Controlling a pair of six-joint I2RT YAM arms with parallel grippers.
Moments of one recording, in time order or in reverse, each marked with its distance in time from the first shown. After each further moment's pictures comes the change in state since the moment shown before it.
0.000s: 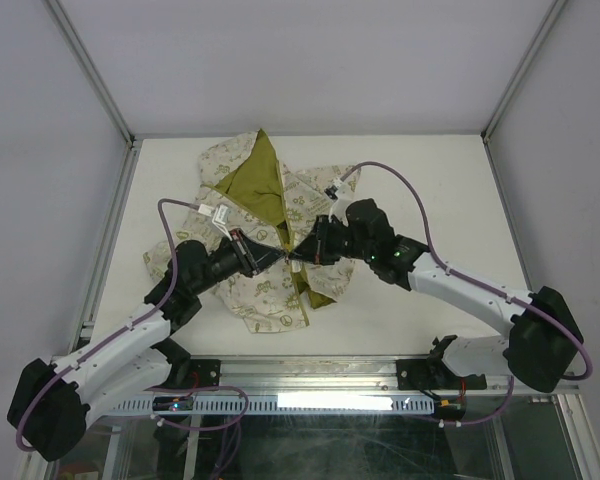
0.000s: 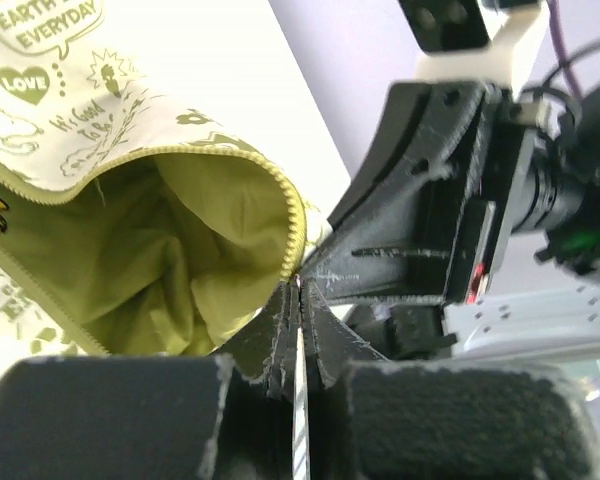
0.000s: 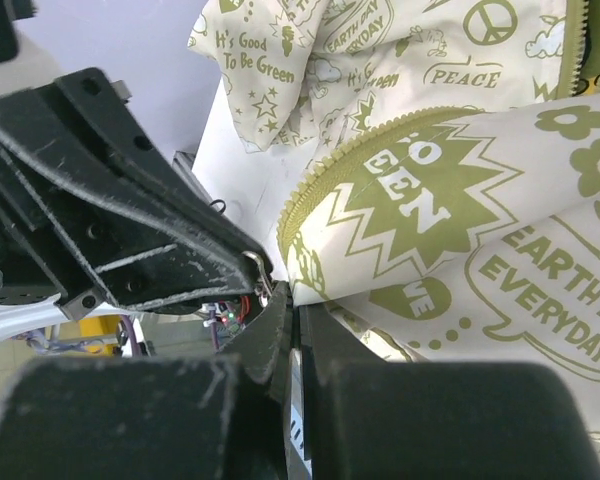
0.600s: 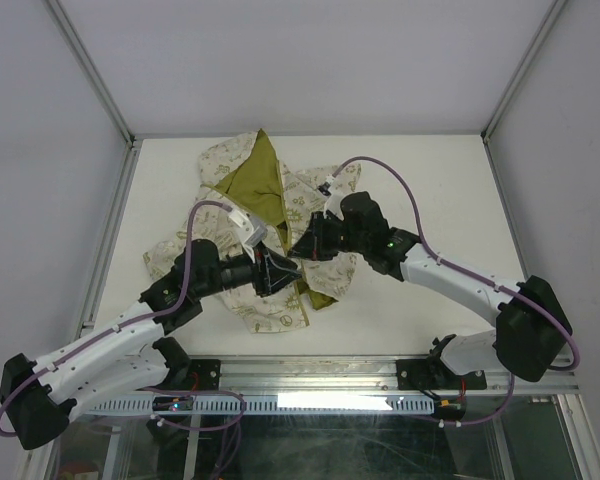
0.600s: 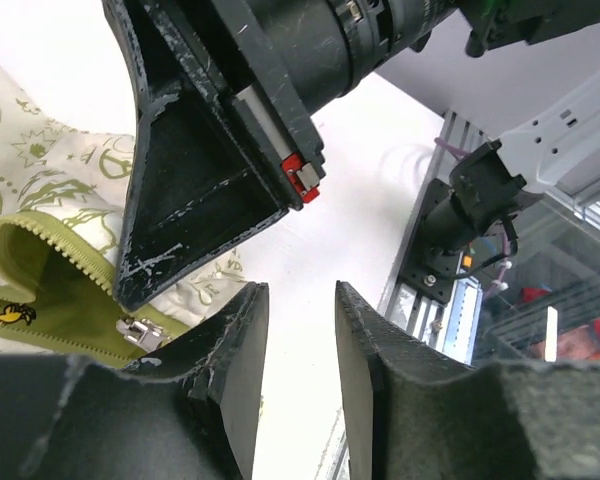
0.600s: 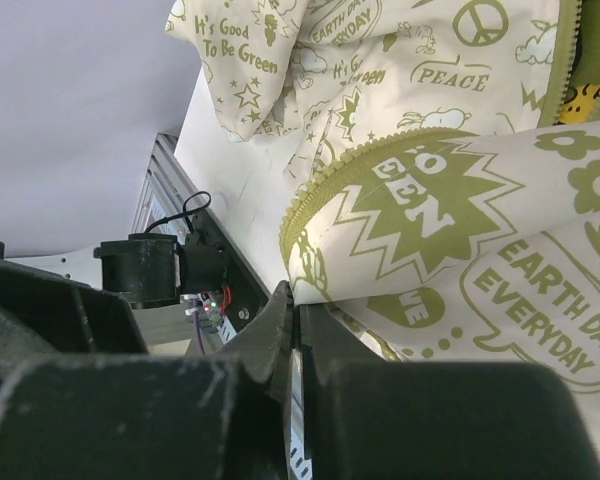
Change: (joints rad) left arm -0.215 -0.043 0.173 -0.246 0.046 0.623; right arm -0.032 0.089 0.062 -0.032 -0.089 -0.048
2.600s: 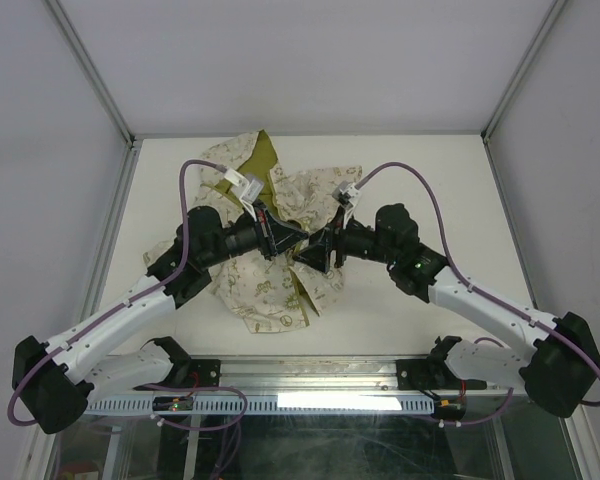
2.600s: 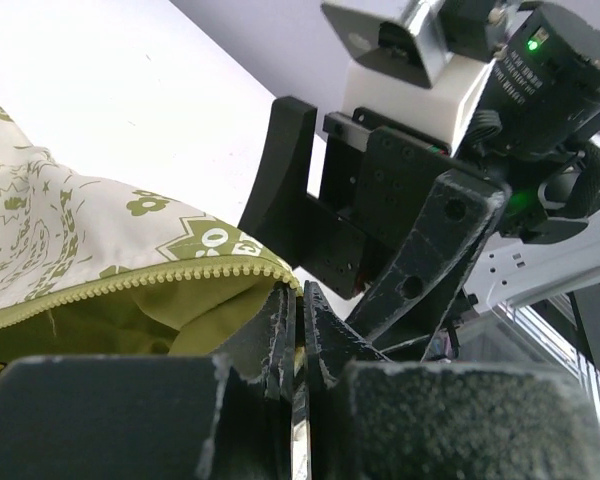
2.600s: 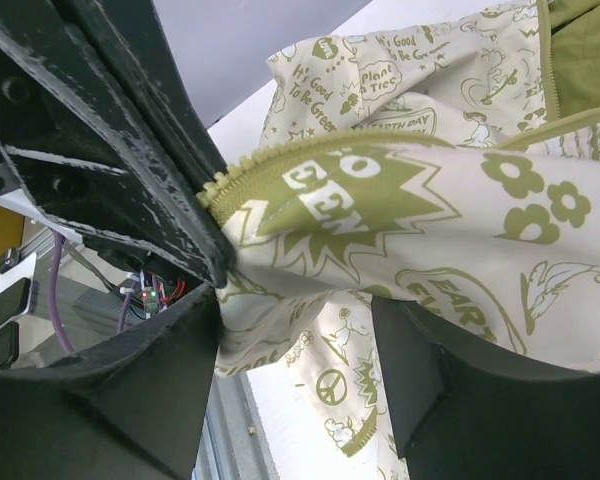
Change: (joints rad) left arm 0.091 0.183 0.219 0.037 0.036 -0.195; right arm -0.028 -0.247 -0.164 0.224 -0.097 -0.357
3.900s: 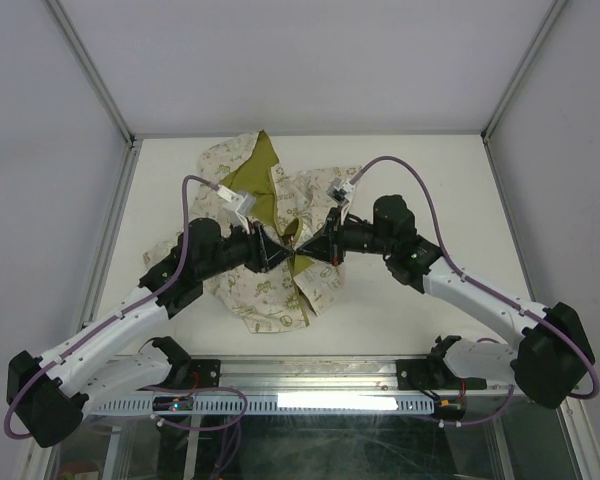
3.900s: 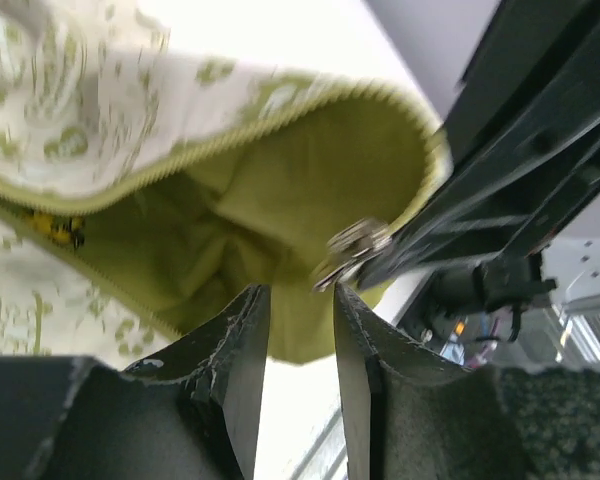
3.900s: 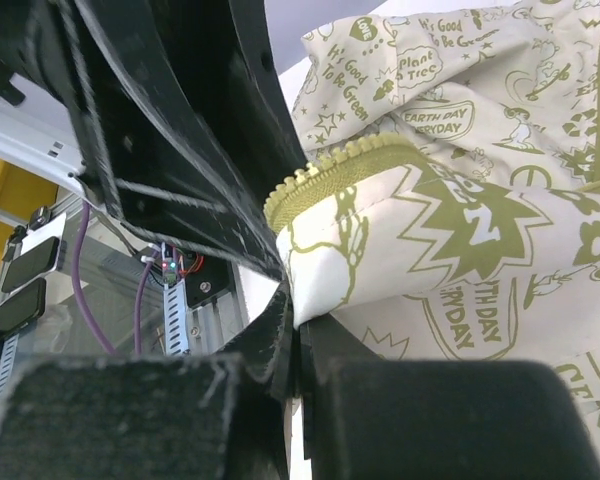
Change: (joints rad) left arm 0.029 -0.087 -0.070 -0.208 -0.142 -0.019; right arm -0.045 0.080 0.037 0.020 -0.178 -0.028
